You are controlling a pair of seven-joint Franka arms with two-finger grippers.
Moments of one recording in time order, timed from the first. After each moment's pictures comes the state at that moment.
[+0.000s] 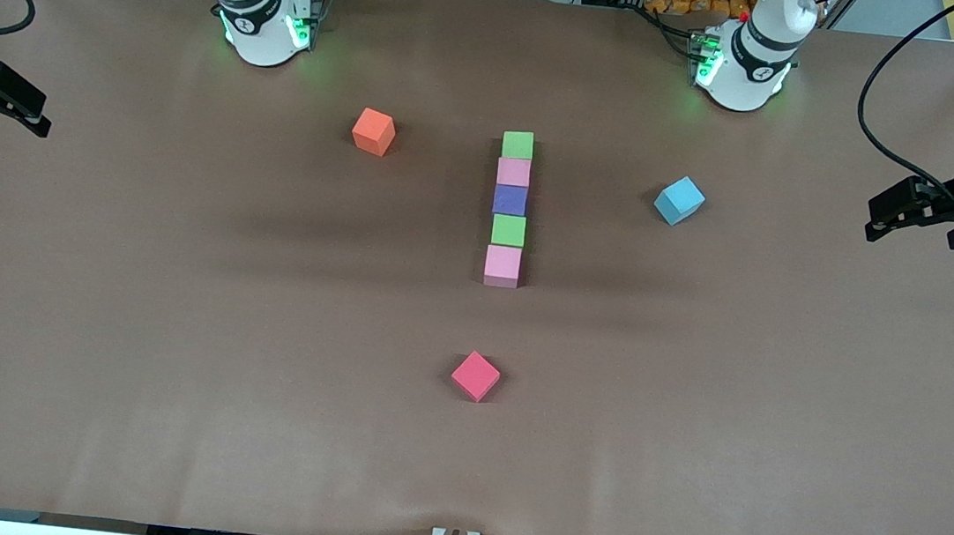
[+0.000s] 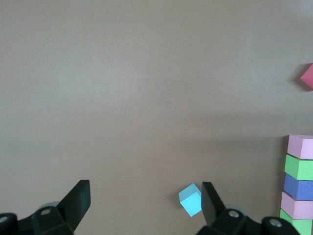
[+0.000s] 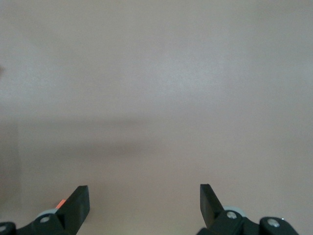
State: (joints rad) left arm -0.10 0.01 0.01 -1.55 0.02 1.61 -0.09; right arm 0.11 0.01 -0.13 -1.48 -0.02 1.49 -0.03
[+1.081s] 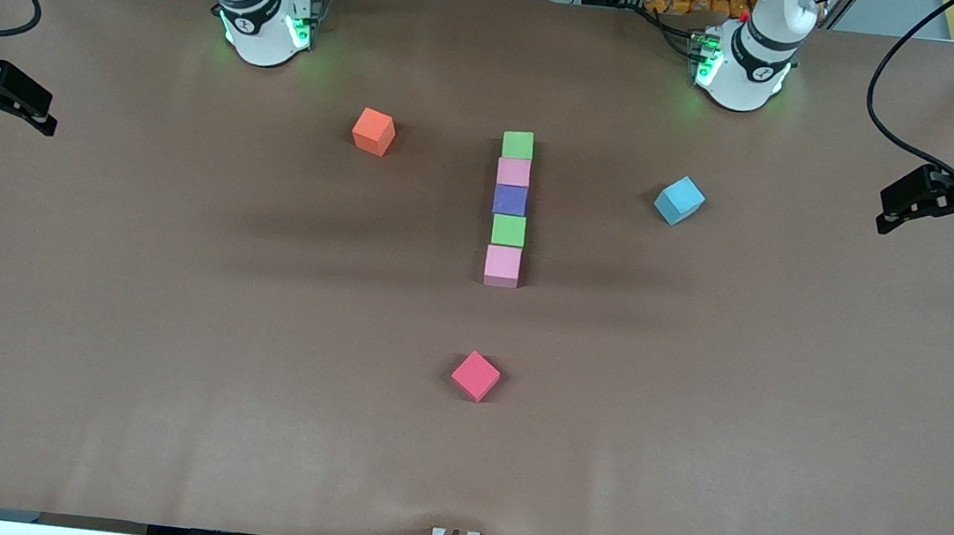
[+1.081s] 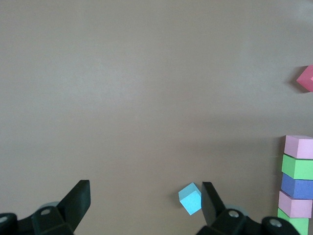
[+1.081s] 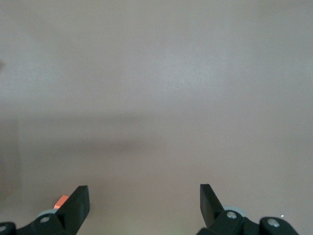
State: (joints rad) left arm -0.10 0.00 0.01 -1.53 0.02 1.58 -0.09; right arm 0.12 0.01 -0.13 -1.48 -0.02 1.47 -0.03
